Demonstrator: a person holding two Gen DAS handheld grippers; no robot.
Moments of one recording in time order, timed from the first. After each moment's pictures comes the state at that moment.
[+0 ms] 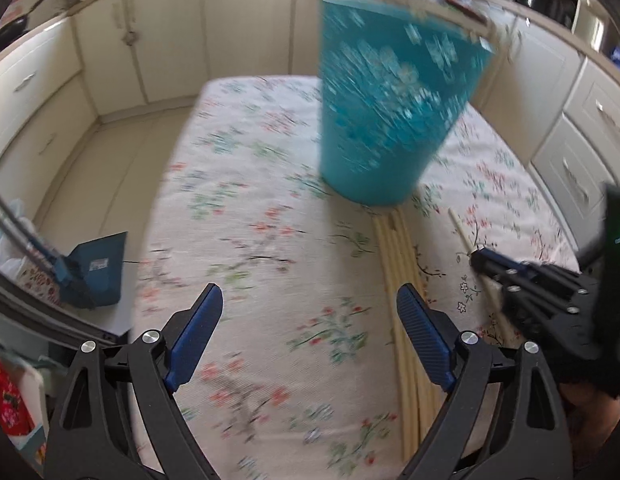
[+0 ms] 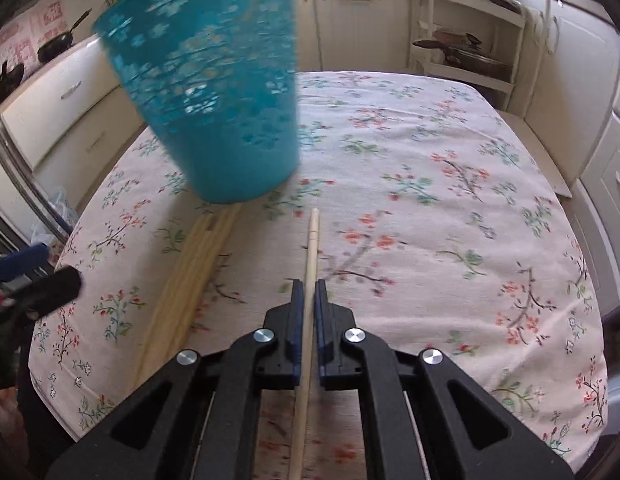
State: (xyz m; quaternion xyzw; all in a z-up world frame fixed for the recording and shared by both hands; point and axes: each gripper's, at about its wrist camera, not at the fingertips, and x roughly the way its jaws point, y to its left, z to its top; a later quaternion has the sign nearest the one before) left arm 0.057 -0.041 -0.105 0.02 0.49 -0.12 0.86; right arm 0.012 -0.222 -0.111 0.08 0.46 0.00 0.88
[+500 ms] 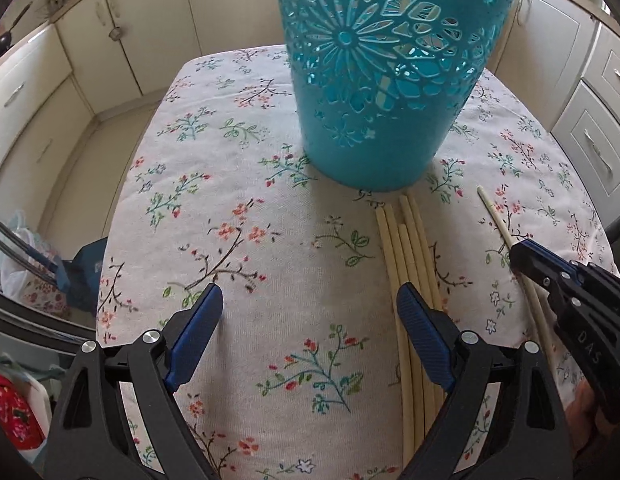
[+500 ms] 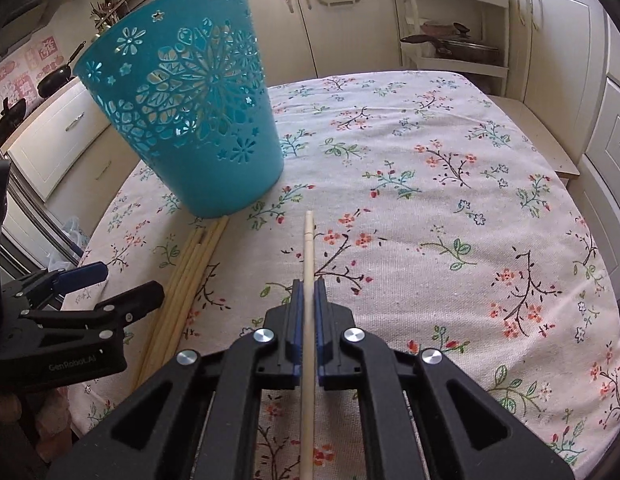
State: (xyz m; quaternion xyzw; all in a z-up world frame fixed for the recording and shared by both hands) left arm 0.081 -0.071 -0.135 0.06 0.52 -0.10 0.85; right arm 0.011 -0.230 -0.113 0.12 0.45 0.01 0.89
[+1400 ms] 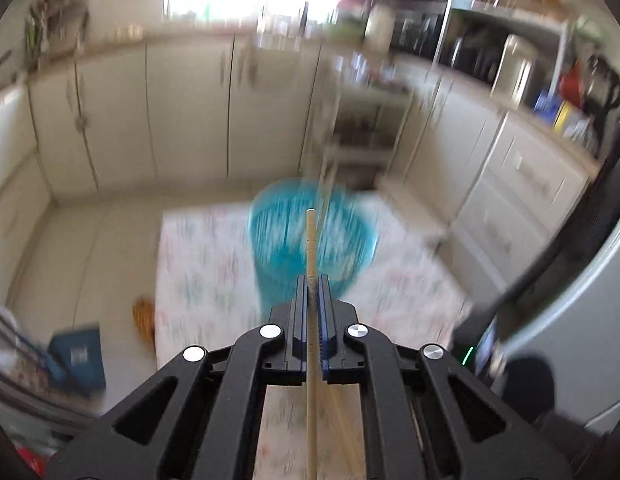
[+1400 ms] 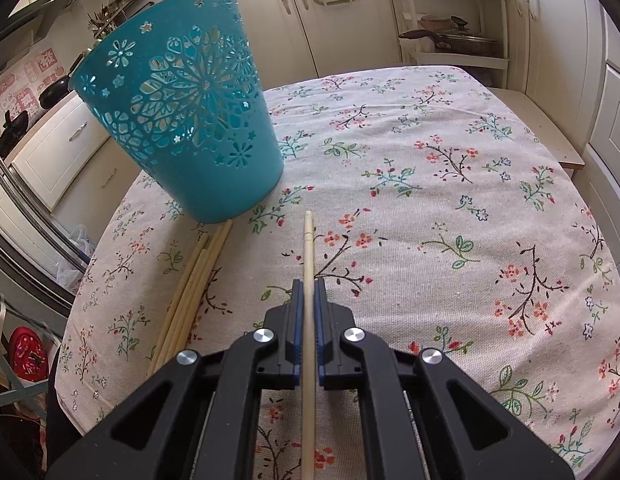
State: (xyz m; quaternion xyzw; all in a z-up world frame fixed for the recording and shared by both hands) left arm 0.068 -0.034 0.073 -0.01 0.35 -0.24 0.90; right arm 0.010 -0.235 -0.115 0.14 0.44 0.02 0.89
